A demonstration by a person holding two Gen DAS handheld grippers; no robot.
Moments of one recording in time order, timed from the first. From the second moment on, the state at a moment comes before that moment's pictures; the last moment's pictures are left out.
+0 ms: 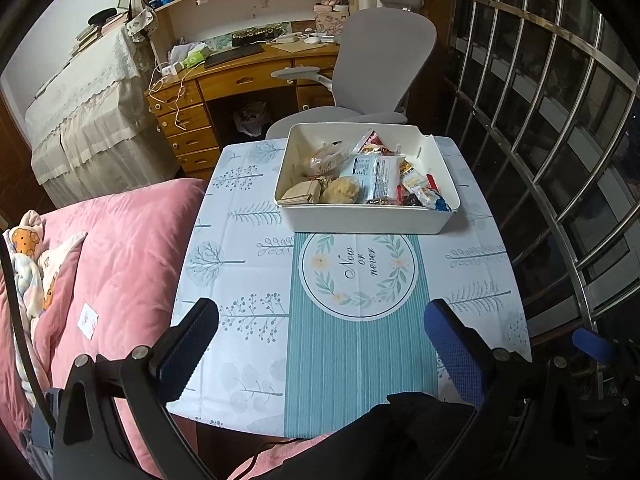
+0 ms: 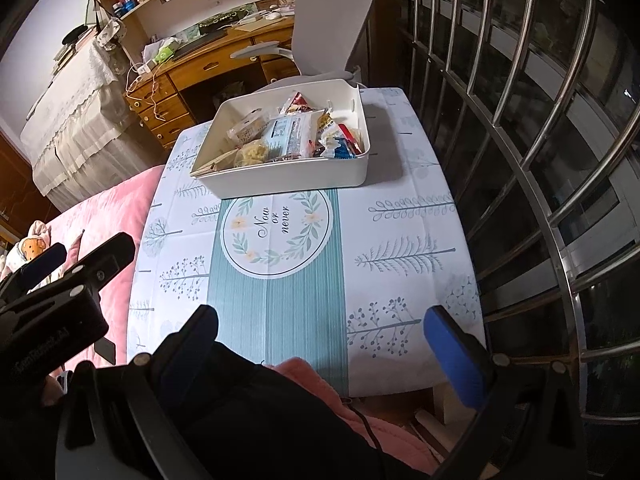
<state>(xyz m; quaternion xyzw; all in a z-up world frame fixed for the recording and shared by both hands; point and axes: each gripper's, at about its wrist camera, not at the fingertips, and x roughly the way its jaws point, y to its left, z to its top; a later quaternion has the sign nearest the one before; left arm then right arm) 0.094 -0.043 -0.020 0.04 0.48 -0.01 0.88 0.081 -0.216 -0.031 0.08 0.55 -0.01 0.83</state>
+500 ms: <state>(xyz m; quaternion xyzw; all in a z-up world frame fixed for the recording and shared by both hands) 0.092 -0.054 -0.021 0.03 0.49 0.01 0.87 0.088 -0.225 -0.027 0.07 0.55 0.01 0.83</state>
